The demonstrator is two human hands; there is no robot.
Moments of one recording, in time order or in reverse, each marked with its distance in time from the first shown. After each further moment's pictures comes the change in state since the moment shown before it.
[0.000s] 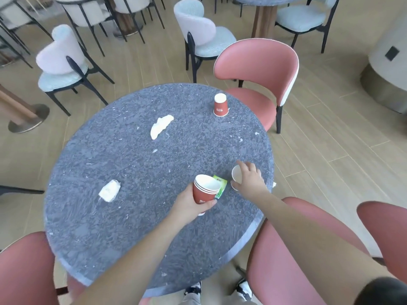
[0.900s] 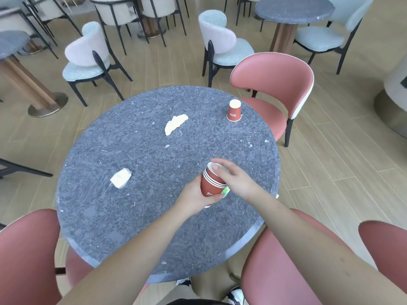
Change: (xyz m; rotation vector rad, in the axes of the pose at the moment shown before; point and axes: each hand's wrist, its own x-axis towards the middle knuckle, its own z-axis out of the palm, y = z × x) left_hand -0.019 0.021 -0.014 -0.071 0.045 0.084; right_hand -0.061 -0.095 -0.040 0.674 -0.259 -0.207
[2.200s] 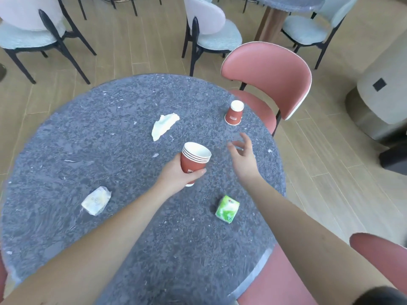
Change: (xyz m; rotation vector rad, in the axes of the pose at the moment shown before) left_hand 0.150 -0.029 -0.087 -0.061 0.006 -0.008; right_hand 0.165 0.000 -0.006 0.103 0.543 0.099
